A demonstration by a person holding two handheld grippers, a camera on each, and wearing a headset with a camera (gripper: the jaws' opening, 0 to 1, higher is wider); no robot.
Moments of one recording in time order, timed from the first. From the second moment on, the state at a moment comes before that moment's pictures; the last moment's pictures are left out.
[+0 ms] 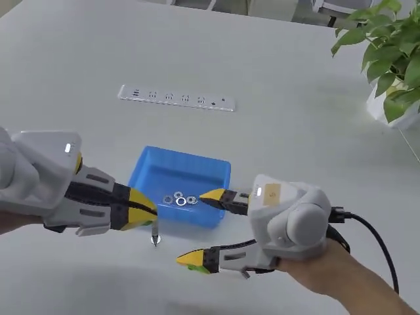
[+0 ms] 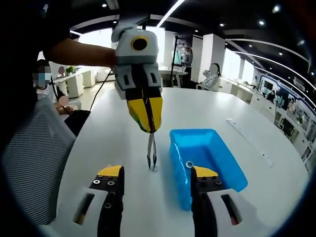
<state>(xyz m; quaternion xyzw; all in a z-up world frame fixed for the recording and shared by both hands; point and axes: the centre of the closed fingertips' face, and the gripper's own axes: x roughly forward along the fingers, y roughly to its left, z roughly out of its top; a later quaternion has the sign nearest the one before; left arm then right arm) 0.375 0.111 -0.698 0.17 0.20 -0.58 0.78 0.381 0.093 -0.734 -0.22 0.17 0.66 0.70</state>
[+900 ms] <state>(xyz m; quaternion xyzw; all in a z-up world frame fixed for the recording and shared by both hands) 0.374 0.110 -0.699 0.17 0.21 -0.59 0.76 0.370 0.137 -0.766 -0.26 0.17 0.72 0.62</state>
